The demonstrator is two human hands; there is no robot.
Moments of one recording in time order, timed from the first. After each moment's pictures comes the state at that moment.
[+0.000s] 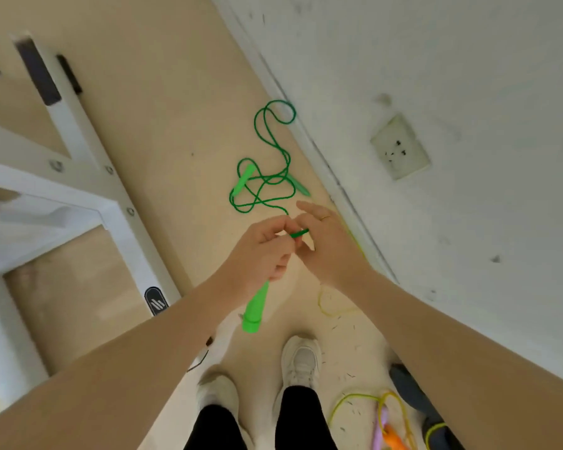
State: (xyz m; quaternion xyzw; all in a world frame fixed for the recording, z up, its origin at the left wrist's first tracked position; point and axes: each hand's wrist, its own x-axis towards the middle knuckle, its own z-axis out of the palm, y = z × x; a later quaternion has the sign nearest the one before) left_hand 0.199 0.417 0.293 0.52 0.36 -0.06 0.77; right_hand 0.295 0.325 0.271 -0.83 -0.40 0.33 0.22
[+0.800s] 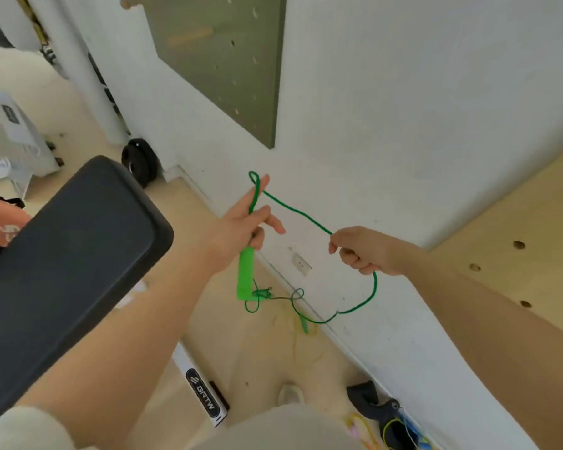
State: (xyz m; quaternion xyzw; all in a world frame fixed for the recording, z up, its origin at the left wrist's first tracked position) left_hand 0.179 0.436 0.792 0.68 0.16 0.03 0.72; right_hand 0.300 0.239 0.807 -0.80 -0.13 0.50 0.31
